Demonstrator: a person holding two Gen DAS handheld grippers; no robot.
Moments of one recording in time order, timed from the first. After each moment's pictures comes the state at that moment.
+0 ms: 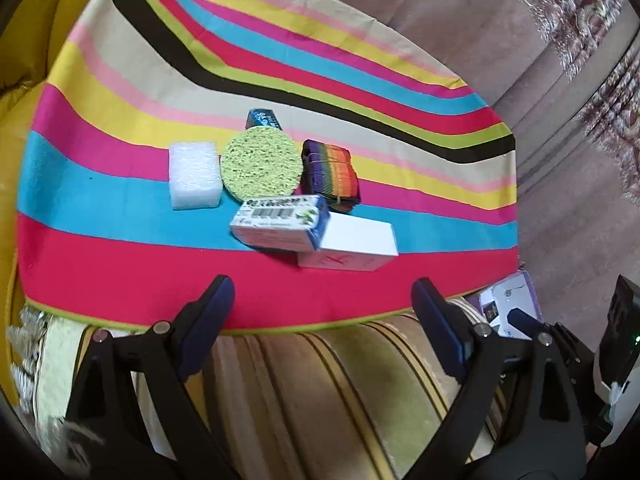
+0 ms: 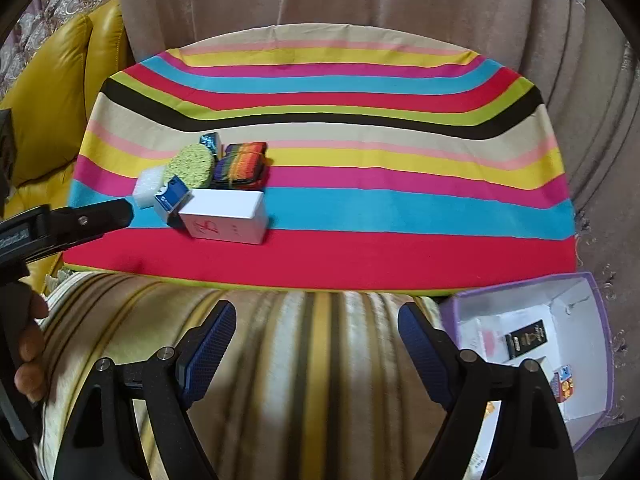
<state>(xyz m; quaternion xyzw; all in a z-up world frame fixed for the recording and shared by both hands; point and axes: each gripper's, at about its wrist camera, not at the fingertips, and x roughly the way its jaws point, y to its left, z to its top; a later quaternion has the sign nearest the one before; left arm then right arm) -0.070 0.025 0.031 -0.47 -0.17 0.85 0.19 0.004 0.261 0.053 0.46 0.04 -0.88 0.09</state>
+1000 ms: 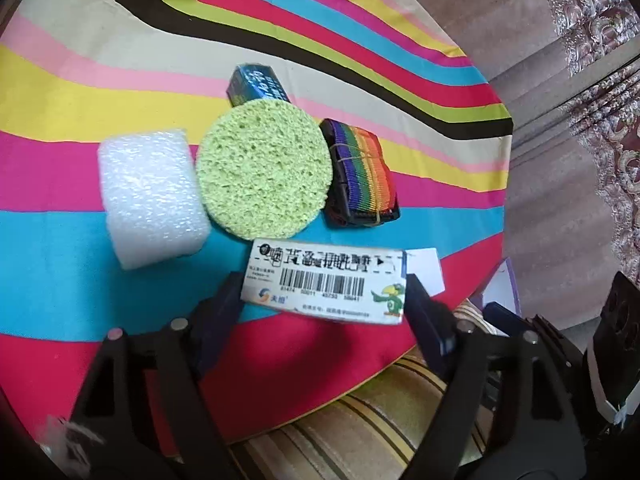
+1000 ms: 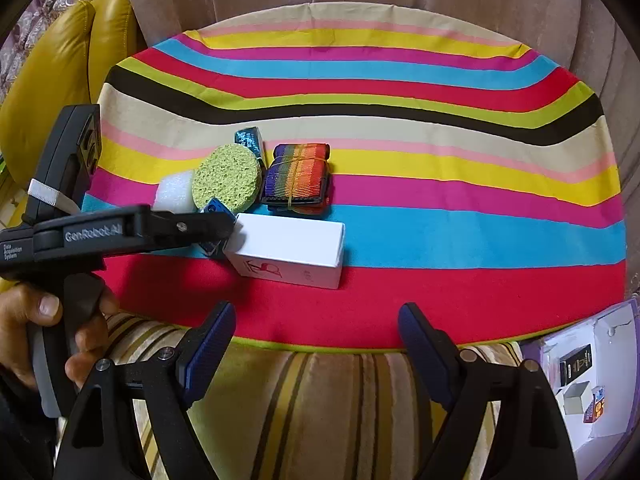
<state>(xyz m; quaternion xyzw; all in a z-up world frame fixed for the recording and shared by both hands) -0.156 0.017 -0.028 -0.53 -0.20 0.77 0.28 -0.053 0.196 0.033 0.49 0.02 -0.86 0.12</state>
